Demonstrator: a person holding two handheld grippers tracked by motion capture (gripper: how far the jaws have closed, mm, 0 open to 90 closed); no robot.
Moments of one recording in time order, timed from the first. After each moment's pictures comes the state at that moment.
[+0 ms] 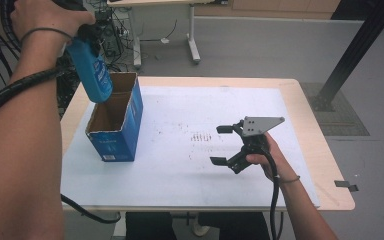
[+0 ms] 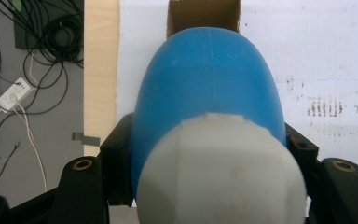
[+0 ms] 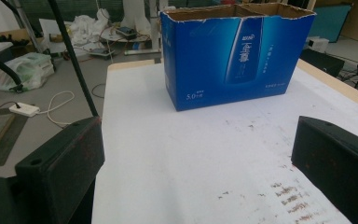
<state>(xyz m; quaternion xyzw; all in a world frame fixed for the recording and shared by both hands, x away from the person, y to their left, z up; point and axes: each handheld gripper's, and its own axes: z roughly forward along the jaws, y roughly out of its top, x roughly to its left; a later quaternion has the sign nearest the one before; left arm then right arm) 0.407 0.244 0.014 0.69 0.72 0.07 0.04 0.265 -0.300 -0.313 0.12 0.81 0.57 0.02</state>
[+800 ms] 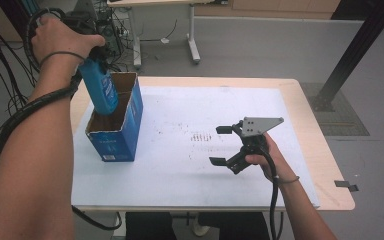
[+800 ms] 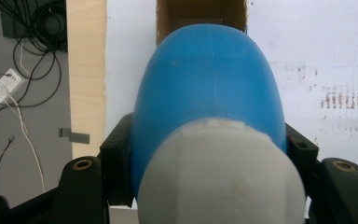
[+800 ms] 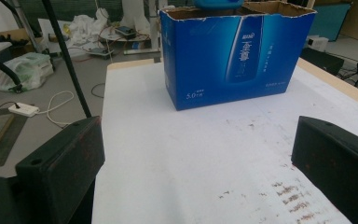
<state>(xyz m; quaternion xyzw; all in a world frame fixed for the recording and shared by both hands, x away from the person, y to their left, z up) 0.418 0.238 -0.033 0.70 0.71 0.05 0.02 0.264 -0.298 -0.314 0.12 0.81 0.57 0.02</state>
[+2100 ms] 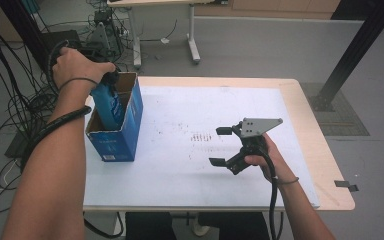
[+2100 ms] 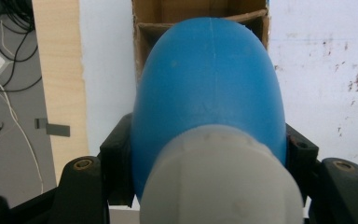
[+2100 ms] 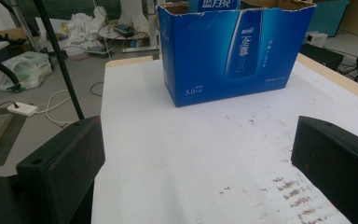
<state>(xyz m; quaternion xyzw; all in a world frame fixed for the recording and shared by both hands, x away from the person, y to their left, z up) 0.429 0.236 -0.100 0.70 0.71 0.01 -0.01 0.263 -0.297 -0.316 0.13 0.81 0.57 0.02</state>
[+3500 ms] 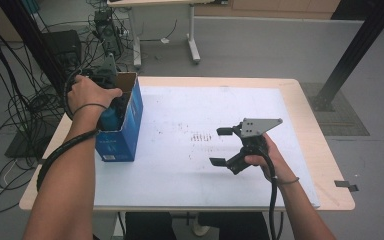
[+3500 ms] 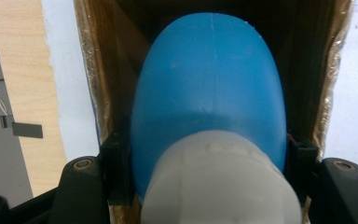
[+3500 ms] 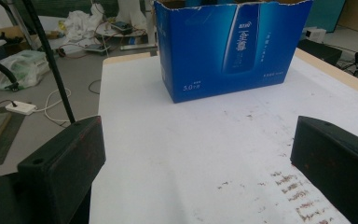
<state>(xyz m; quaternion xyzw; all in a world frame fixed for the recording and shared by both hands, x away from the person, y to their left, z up) 0.431 0.233 -0.172 0.70 0.71 -0.01 -0.04 0.263 -0.298 -0.317 0.14 0.82 0.56 0.02</state>
